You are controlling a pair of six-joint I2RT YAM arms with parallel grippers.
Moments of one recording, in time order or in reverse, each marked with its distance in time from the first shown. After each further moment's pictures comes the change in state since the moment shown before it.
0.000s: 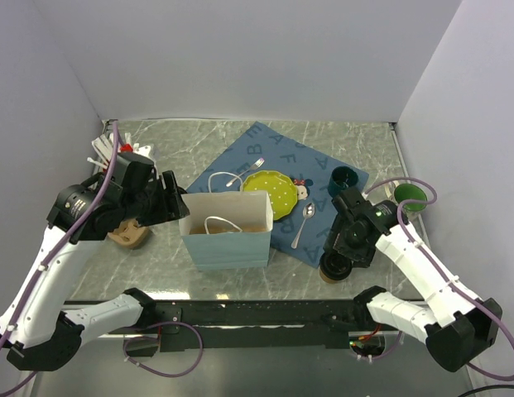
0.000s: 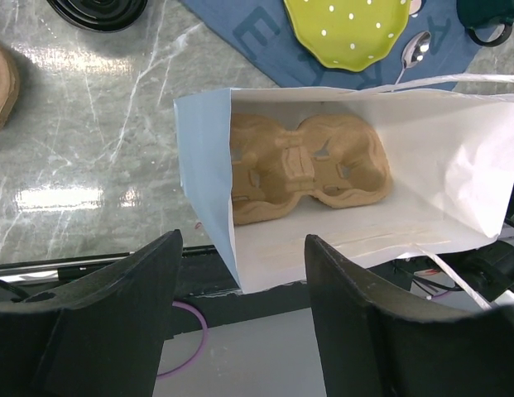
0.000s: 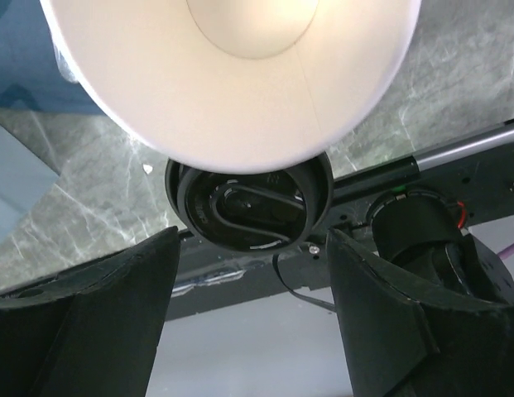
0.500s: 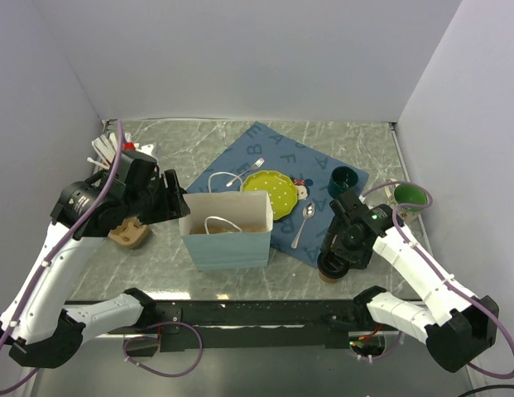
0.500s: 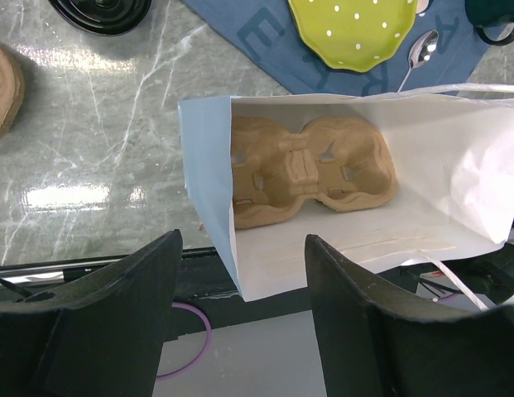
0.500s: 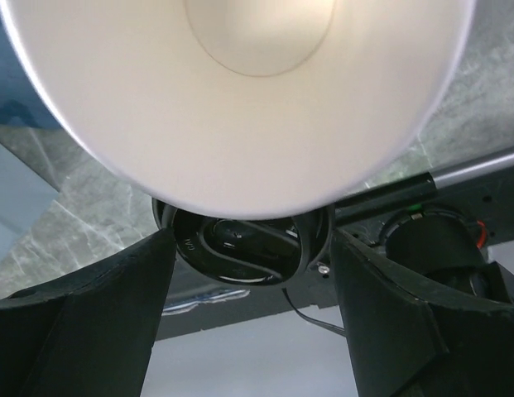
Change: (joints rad) left arm 0.000 0.019 0.006 0.000 -0.007 0.014; right arm 0.000 -0.003 -0.079 0.087 -0.003 0.013
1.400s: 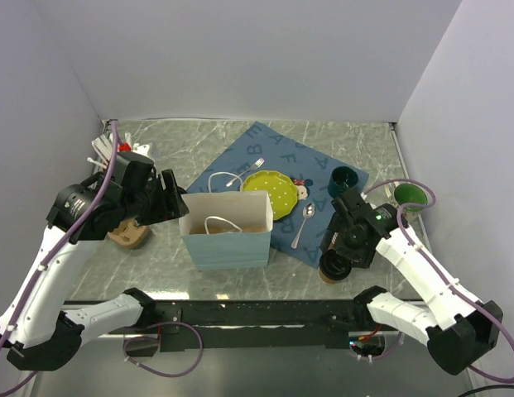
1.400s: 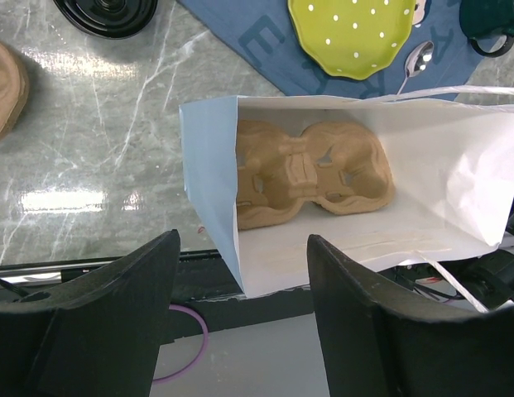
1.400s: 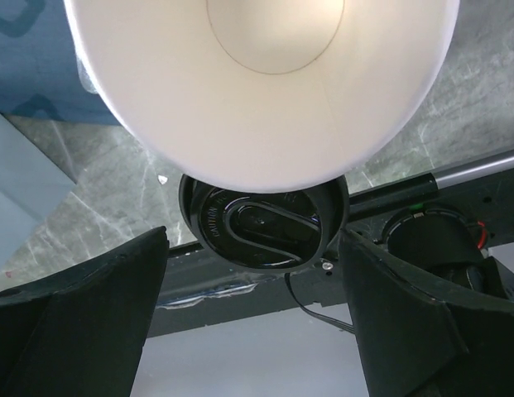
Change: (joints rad) left arm 0.000 -0.018 0.000 0.000 -0.014 -0.020; right arm 0.009 -0.021 0.038 -0.020 -0.001 -0.006
